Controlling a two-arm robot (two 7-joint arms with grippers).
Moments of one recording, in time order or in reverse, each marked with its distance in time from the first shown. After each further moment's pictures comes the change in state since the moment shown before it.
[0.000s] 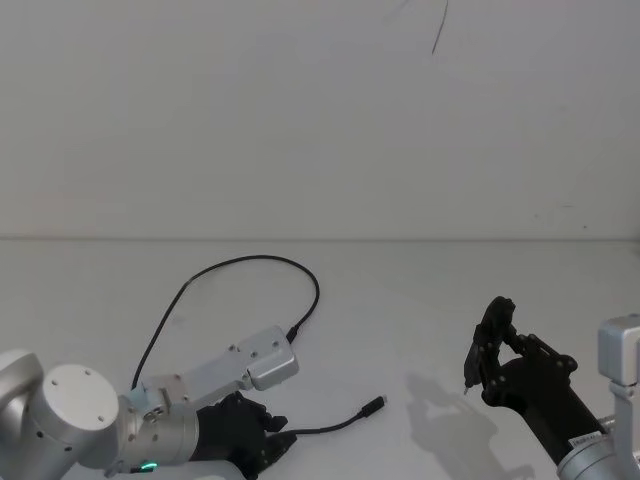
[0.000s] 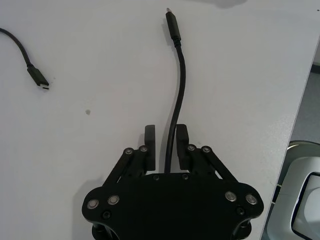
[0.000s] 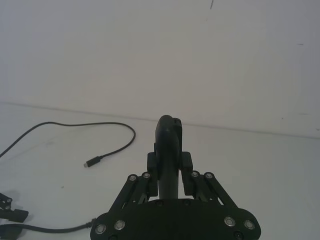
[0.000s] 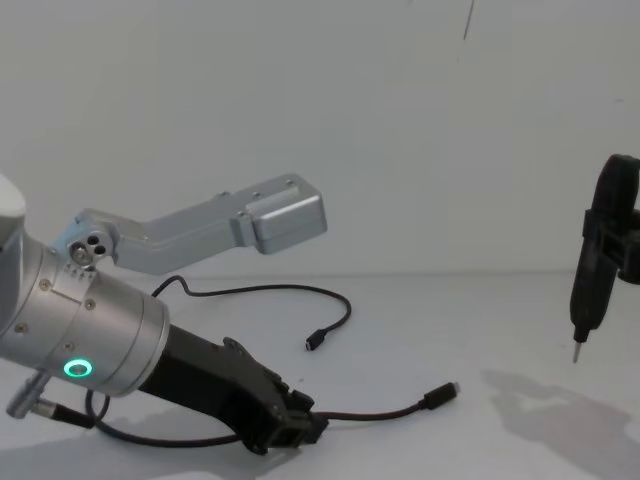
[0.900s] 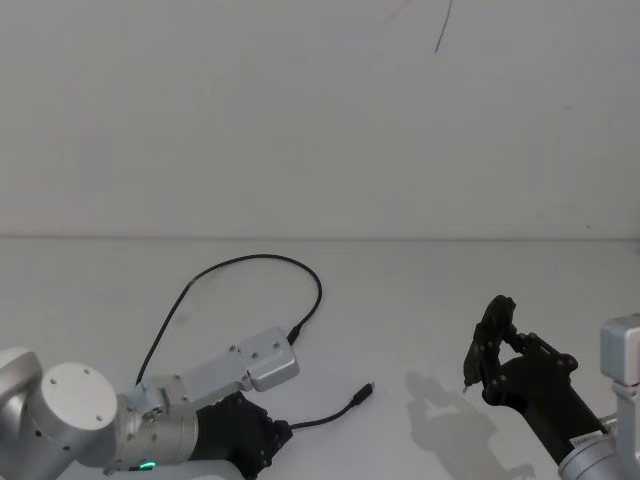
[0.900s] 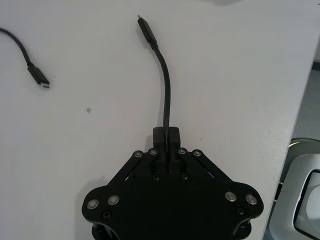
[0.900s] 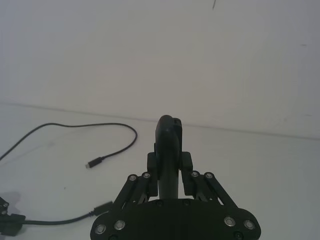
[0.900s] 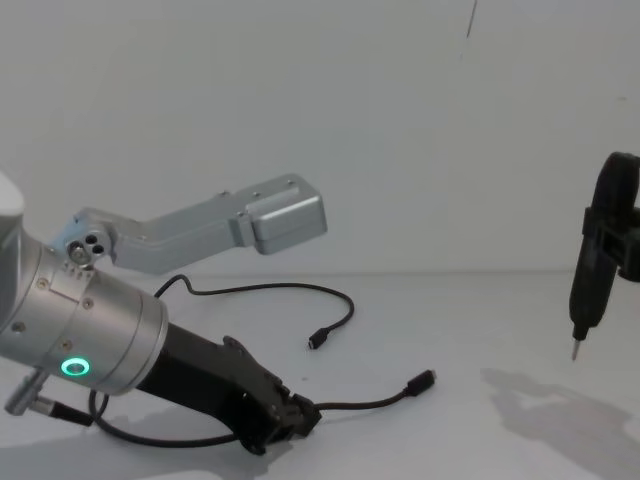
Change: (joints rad) left arm -0.004 0.003 0.003 -0.001 0.008 -0.013 -0.013; right arm -0.001 0.000 0.002 -0.001 0.001 -0.004 0.004
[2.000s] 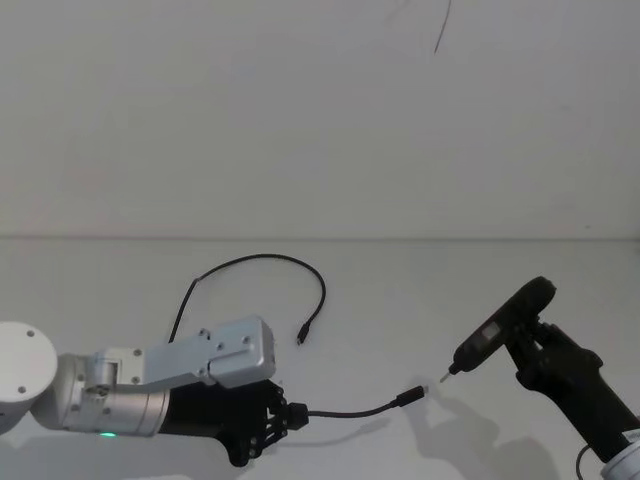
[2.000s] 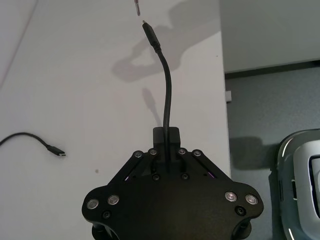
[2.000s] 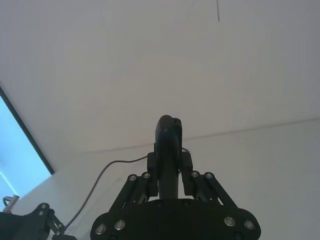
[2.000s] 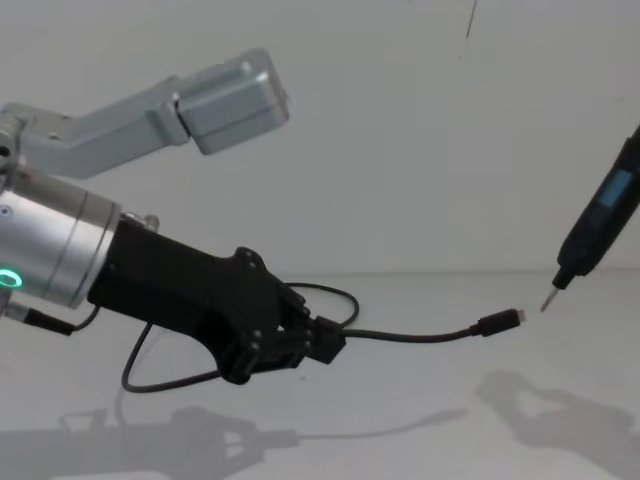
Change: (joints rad) left arm -0.066 0.117 0.006 -0.055 -0.059 -0.334 -0.234; right arm -0.063 -0.018 0.132 -0.076 0.401 0.058 0.202
